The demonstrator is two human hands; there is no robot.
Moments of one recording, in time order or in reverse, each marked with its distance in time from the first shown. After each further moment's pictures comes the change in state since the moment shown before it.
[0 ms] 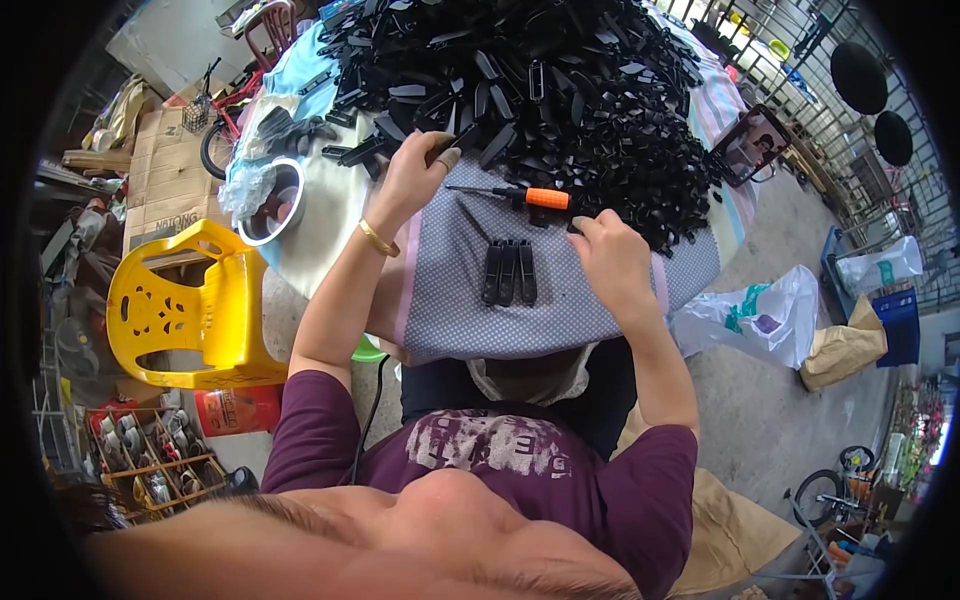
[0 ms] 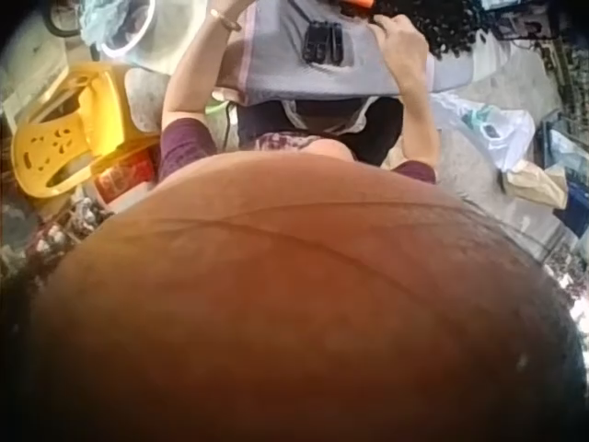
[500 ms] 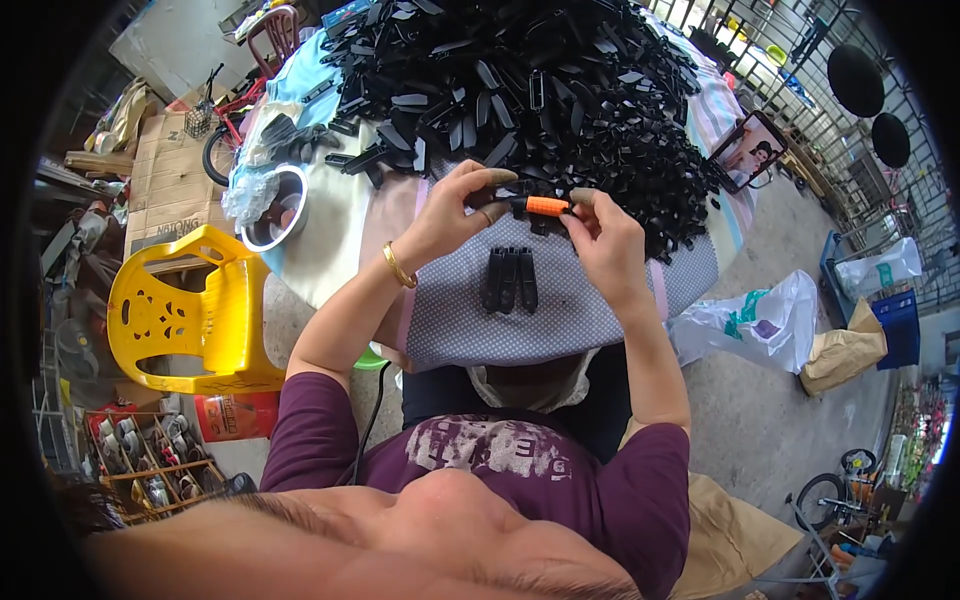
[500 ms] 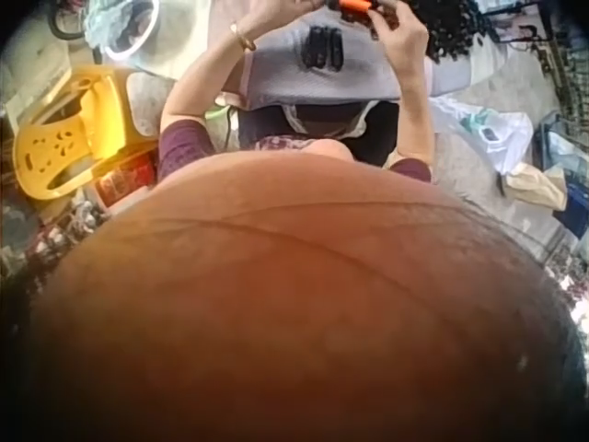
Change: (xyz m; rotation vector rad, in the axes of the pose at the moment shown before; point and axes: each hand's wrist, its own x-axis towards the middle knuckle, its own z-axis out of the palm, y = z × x) left_hand -0.021 0.043 0.003 -0.344 -0.382 0.151; right_hand 0.018 -0.010 -0.004 0.498 0.137 0.126
